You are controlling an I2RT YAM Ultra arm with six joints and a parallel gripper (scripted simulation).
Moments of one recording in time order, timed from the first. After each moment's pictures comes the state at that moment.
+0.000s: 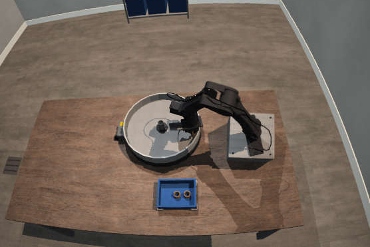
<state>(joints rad) -0.50 2.12 1.00 -0.53 -0.31 1.00</state>
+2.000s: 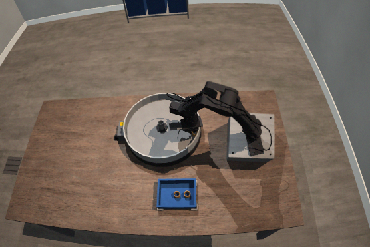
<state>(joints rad) -0.50 2.12 1.00 -0.53 -0.31 1.00</state>
